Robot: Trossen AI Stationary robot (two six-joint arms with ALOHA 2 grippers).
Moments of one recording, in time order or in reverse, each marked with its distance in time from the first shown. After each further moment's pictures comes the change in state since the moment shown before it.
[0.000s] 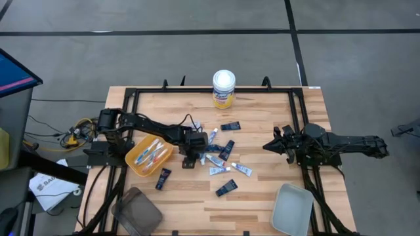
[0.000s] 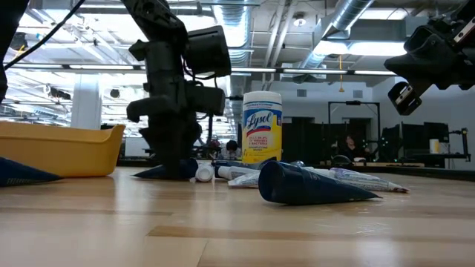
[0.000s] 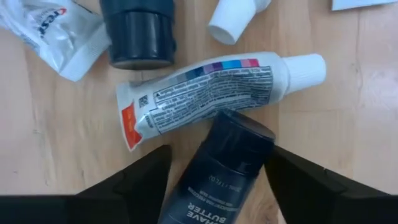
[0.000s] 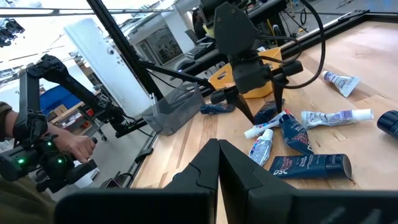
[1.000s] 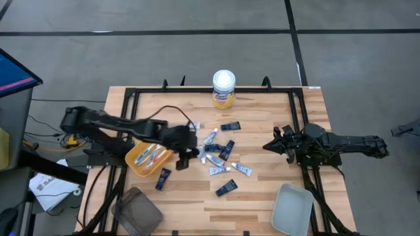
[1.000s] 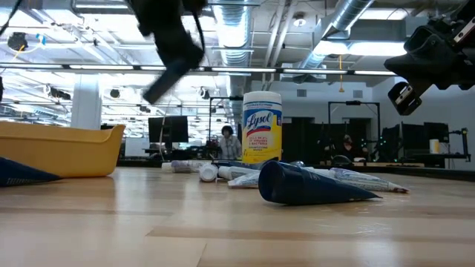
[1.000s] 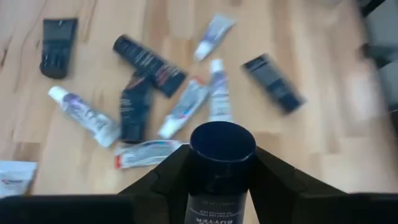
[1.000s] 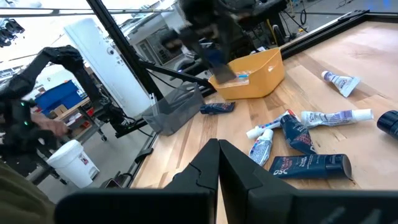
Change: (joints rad) left arm -0.119 -0.451 -0.002 0.012 -0.024 -0.253; right arm 0.000 0.000 0.000 0.000 0.000 0.000
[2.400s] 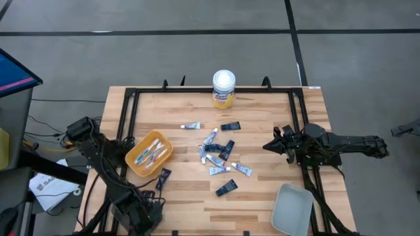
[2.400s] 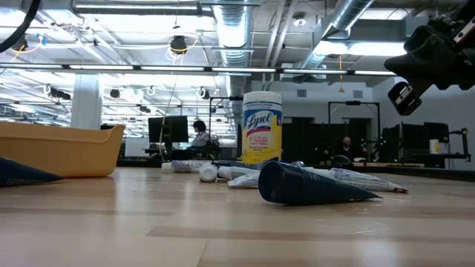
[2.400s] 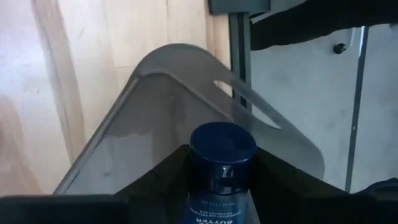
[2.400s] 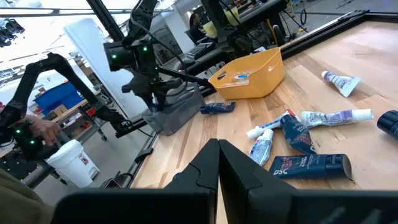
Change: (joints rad) left arm -0.841 0.213 0.000 -0.126 0.097 -0.705; right arm 0.000 0.000 0.000 0.000 0.000 0.000
